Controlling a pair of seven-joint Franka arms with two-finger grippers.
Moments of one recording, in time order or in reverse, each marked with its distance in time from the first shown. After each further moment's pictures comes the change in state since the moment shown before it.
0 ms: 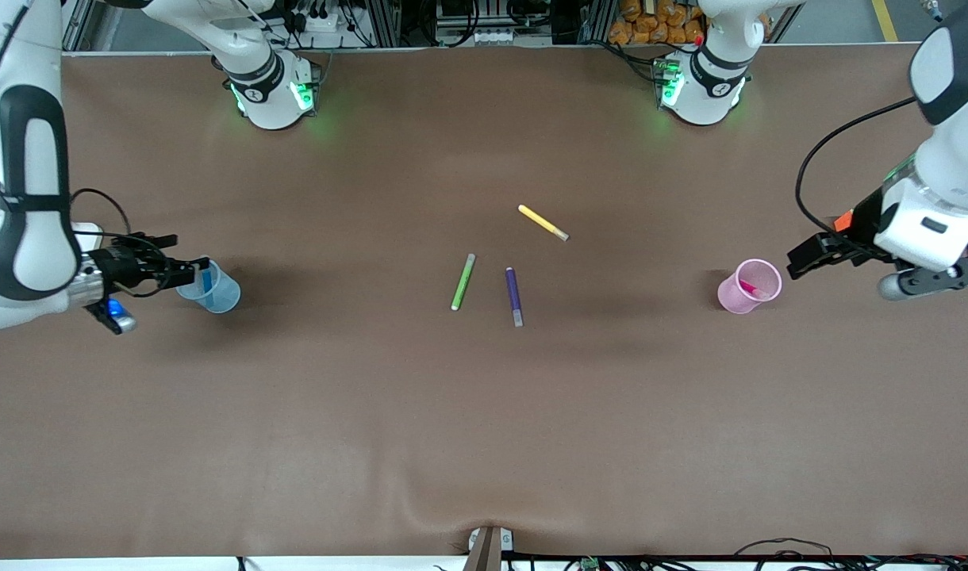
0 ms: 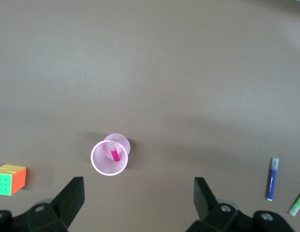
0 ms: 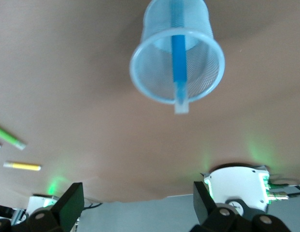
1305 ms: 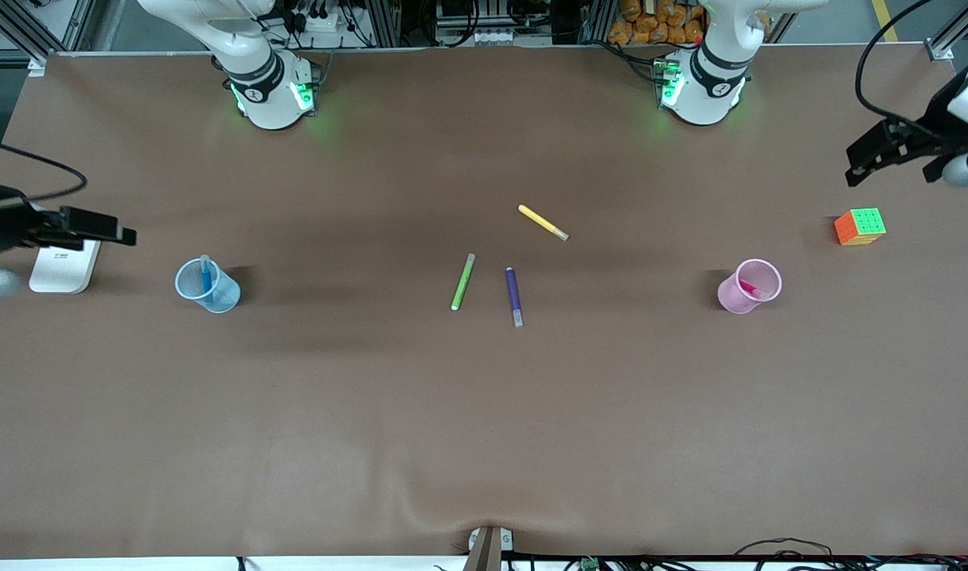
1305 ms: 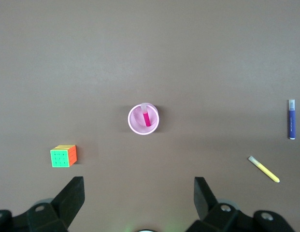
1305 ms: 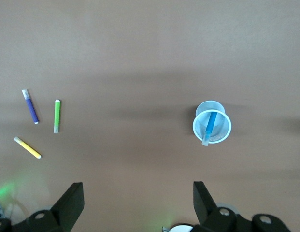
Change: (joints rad) left arm -0.301 -0.213 0.350 -0.003 0.008 -0.253 0.243; right arm -0.112 -0.278 0.285 0.289 -0.188 0.025 -0.205
